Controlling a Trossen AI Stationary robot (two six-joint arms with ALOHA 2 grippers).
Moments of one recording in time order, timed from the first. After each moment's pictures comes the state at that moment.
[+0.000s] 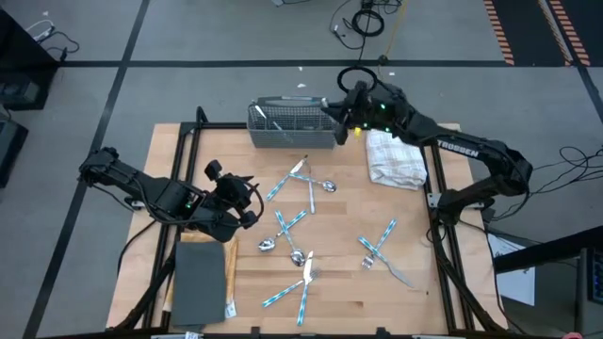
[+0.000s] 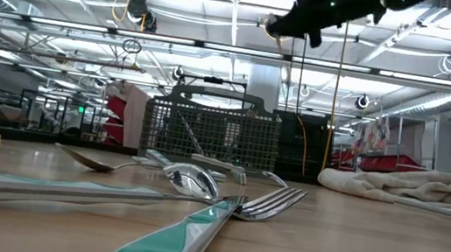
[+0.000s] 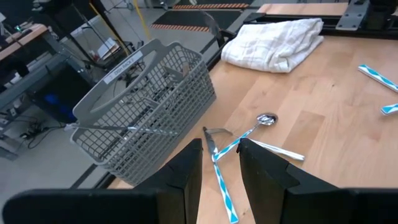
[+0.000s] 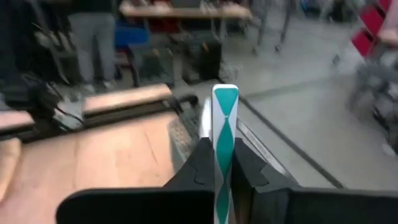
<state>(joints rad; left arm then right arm) -0.44 1.31 1.32 -1.00 -0.98 -0.60 -0.55 1.39 1.16 0.08 -0.13 -0.04</state>
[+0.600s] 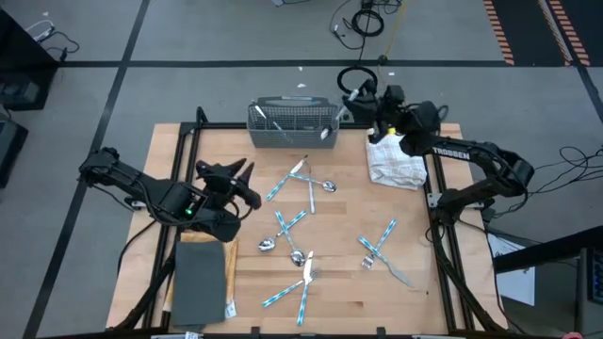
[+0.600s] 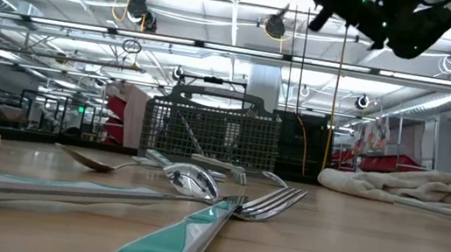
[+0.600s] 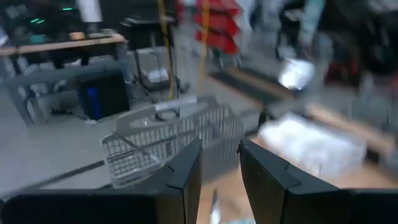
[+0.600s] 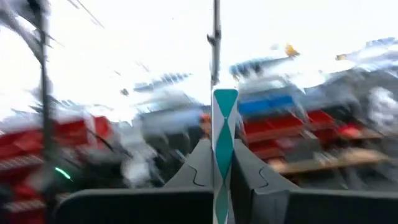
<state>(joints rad) -0.43 1.31 1.27 -0.88 -1.34 -0.98 -0.67 1.39 0.83 1.26 -0.56 0.61</state>
